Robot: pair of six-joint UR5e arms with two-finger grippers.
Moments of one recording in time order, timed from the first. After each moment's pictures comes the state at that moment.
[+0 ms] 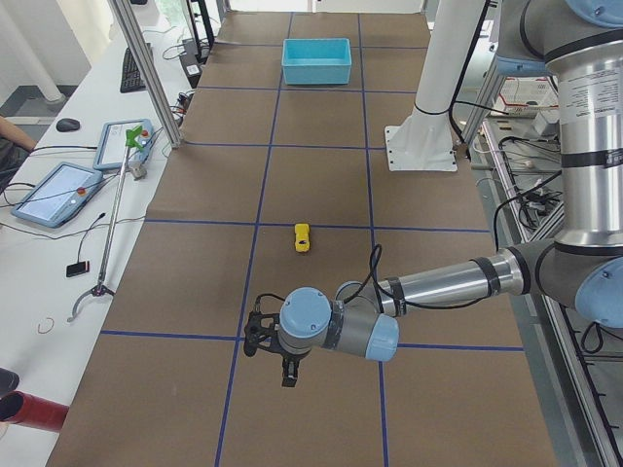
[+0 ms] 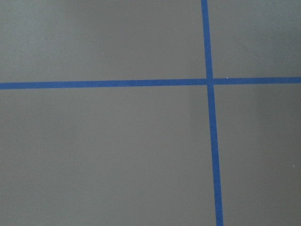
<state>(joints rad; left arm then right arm) -1.60 -1.40 -1.49 -2.05 -2.42 -0.13 1.64 -1.71 1.74 -1.66 2.25 -0.15</state>
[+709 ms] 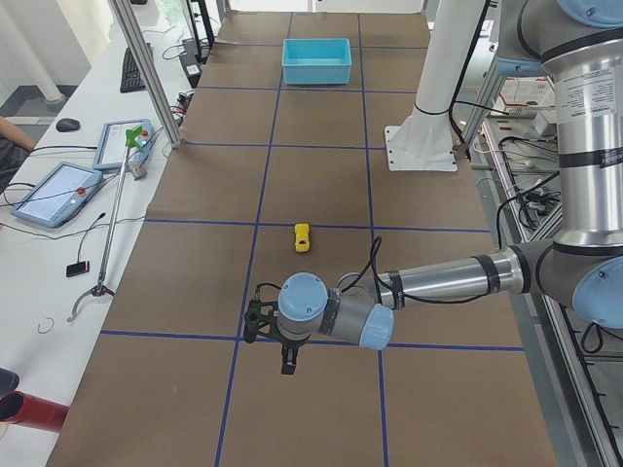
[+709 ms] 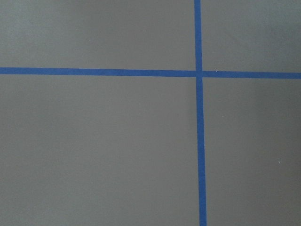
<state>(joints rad) -1.51 -1.40 -1.57 -2.04 -2.34 -0.17 1.64 -1.71 1.74 -1.66 2.26 -0.15</state>
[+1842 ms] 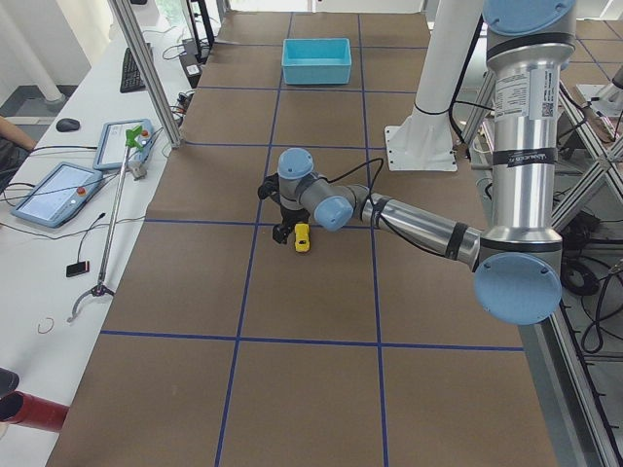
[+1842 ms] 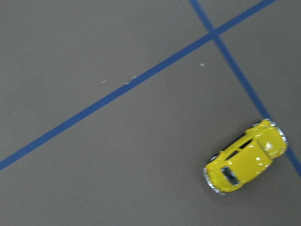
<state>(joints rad) -1.00 -1.52 -1.92 -1.98 -2.25 -0.10 1.64 -1.71 1.74 -1.66 2.26 -0.15</state>
